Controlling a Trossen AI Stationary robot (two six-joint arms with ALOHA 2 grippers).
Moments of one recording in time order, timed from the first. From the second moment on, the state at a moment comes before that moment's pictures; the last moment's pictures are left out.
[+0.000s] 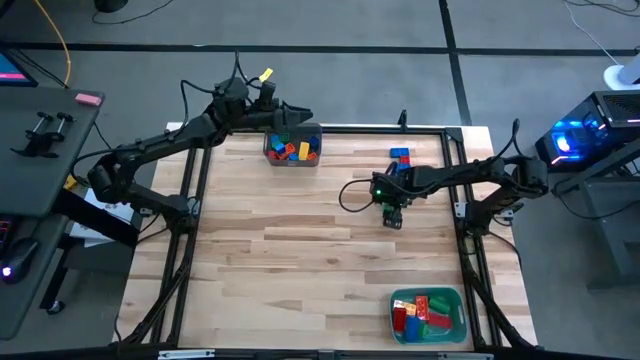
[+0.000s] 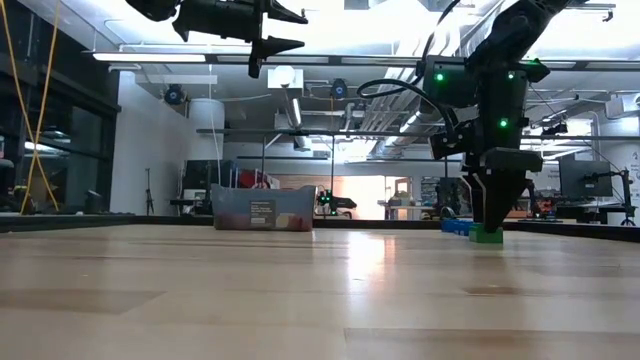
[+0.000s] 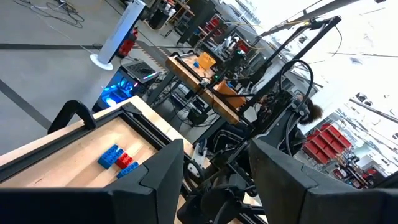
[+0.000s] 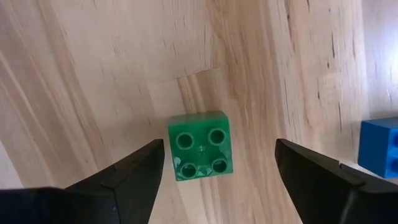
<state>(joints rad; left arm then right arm) 0.61 1.36 1.11 0.18 0.44 -0.64 -0.20 1.51 0.79 -0.67 0.09 0.02</state>
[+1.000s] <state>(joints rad) 0.61 1.36 1.11 0.18 0.44 -0.64 -0.20 1.51 0.79 -0.68 0.07 -0.03</state>
